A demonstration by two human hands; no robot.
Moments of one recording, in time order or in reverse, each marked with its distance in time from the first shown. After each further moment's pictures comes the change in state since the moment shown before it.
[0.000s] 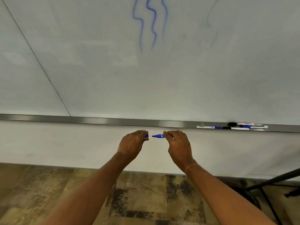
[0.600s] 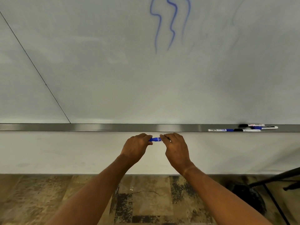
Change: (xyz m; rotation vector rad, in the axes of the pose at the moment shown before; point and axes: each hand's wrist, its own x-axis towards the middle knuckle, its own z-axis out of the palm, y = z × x) left_hand 0.026 -0.081 0.016 -0.074 -0.177 0.053; right_hand 0.046 -0.060 0.054 -0.001 -0.057 0.046
